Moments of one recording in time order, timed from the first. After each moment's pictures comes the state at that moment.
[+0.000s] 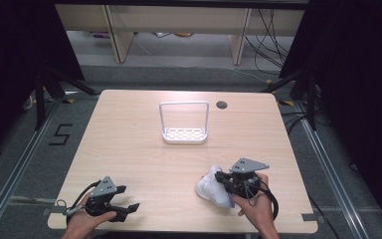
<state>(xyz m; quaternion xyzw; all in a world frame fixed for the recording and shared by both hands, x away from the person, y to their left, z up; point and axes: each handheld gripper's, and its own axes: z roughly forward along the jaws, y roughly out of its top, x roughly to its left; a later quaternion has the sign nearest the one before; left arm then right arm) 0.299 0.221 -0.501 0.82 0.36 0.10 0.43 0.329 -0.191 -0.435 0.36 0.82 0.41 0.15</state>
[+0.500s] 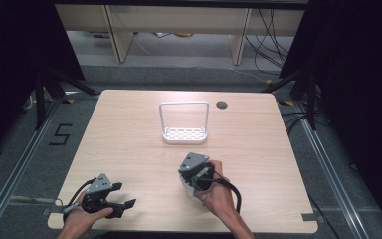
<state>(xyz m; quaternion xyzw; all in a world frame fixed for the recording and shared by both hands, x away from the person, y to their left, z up) 0.305 0.233 -0.501 0.81 0.38 0.11 0.44 0.347 -0.078 -0.427 0.21 0.90 0.33 0.19</state>
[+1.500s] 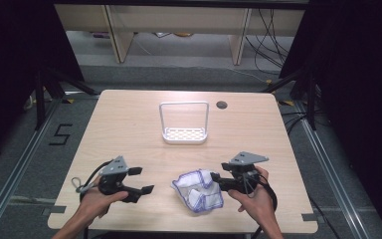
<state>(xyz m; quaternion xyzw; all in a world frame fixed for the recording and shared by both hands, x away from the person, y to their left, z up) 0.345 0.176 -0.451 0.82 0.30 0.07 0.48 0.337 -0.191 -0.427 0.39 0.81 0.41 0.13</state>
